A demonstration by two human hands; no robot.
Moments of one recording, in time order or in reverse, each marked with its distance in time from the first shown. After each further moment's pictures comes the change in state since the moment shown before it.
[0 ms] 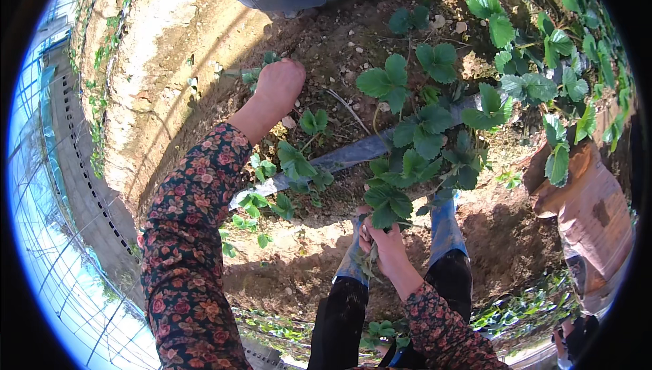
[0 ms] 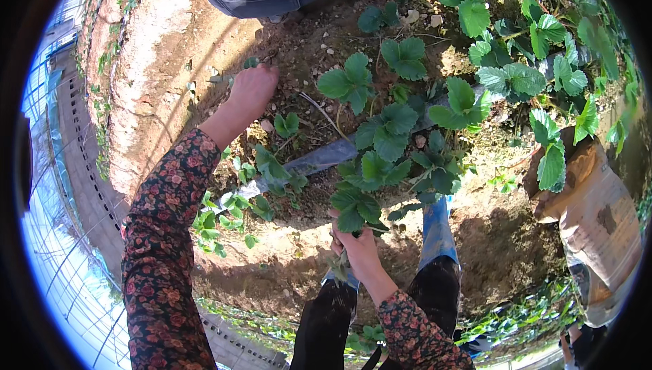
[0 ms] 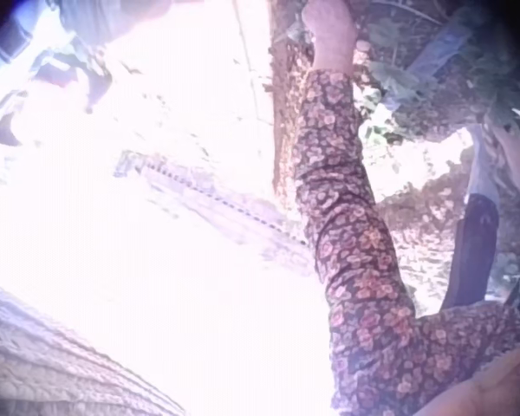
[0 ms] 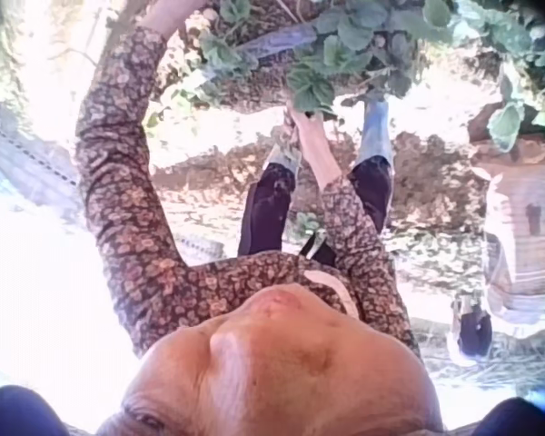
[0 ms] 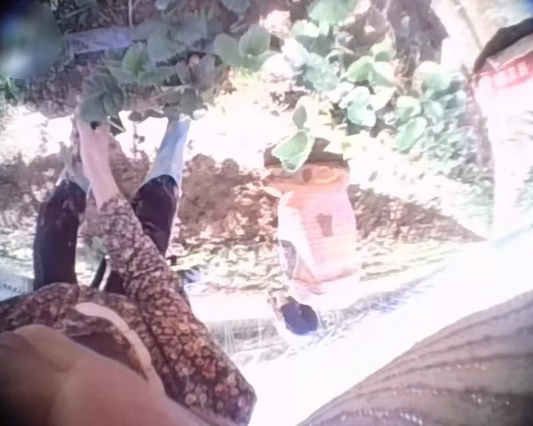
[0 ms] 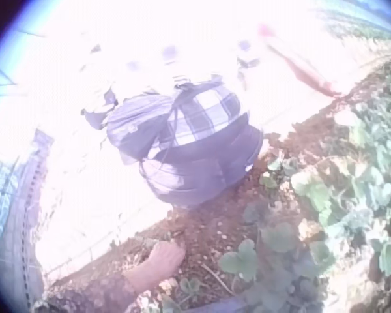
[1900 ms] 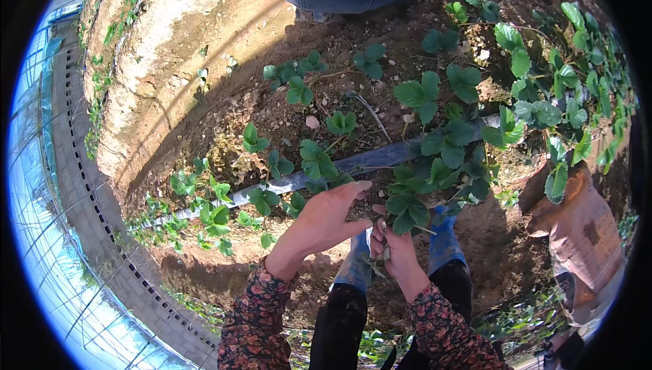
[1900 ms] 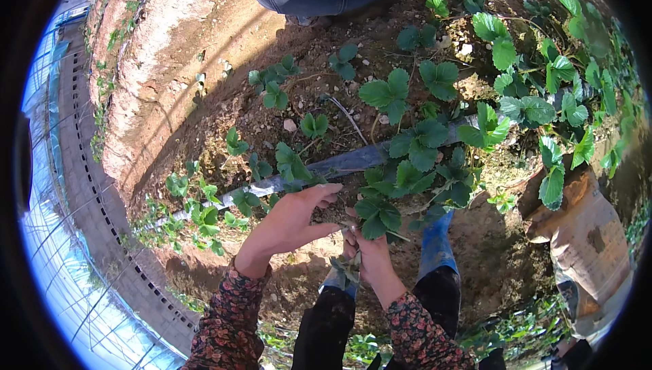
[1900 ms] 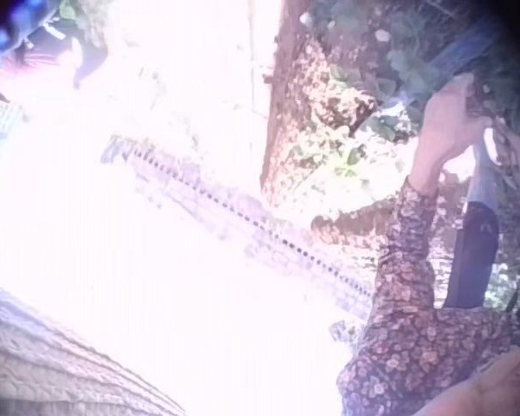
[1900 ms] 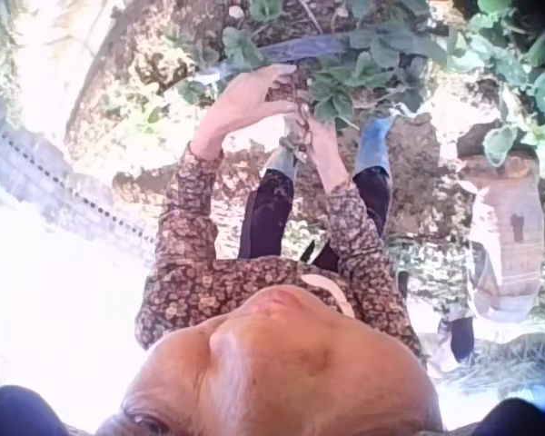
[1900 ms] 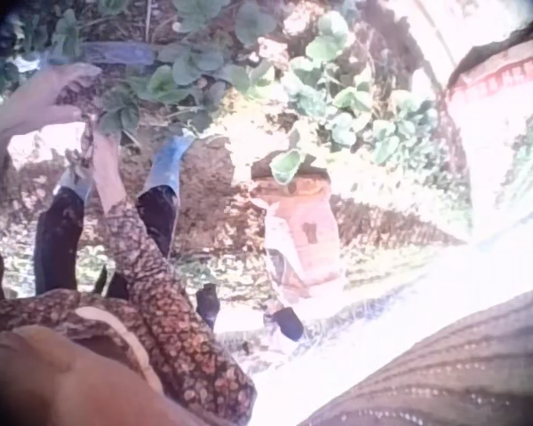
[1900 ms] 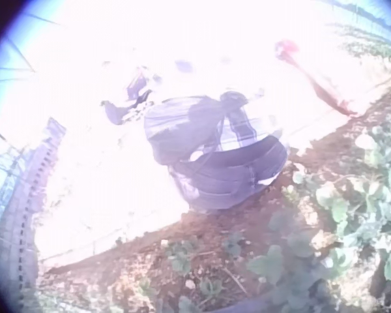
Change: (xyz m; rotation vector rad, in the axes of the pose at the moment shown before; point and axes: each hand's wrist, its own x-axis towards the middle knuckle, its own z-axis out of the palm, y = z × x) left_hand -0.169 0.095 -0.035 -1.326 -0.086 0.056; right_hand 0.007 0.007 -0.008 -0.059 0.031 0.024
